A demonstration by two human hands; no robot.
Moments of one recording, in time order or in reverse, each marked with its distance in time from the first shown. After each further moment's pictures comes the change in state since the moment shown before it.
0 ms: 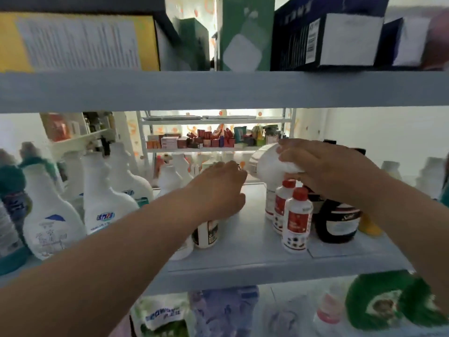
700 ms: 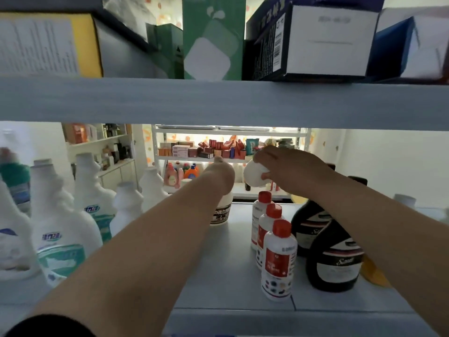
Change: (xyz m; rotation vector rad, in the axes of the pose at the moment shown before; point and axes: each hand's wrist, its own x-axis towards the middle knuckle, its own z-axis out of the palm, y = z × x) left_hand 0.165 -0.010 0.044 0.148 -0.210 -0.449; right_hand 0.053 0.100 0.104 -0.010 0.003 -0.034
